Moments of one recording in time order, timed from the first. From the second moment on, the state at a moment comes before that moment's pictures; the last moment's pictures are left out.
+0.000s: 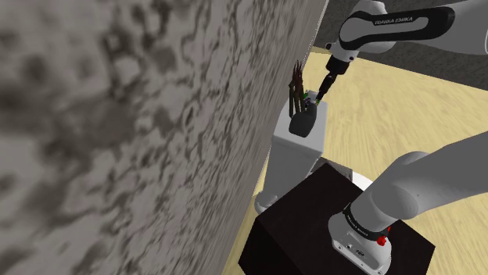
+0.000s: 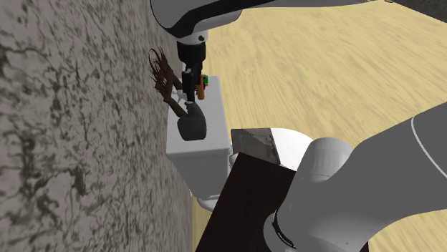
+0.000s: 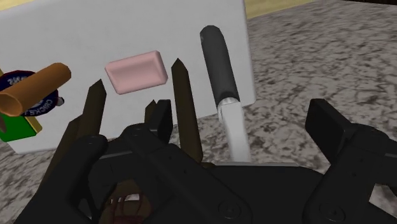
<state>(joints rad) -0.04 -0.38 -0.39 -2.30 -0.07 1.94 -0.67</state>
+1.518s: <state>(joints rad) -0.04 -0.39 -0.39 -2.27 -0.07 1.92 -0.68</state>
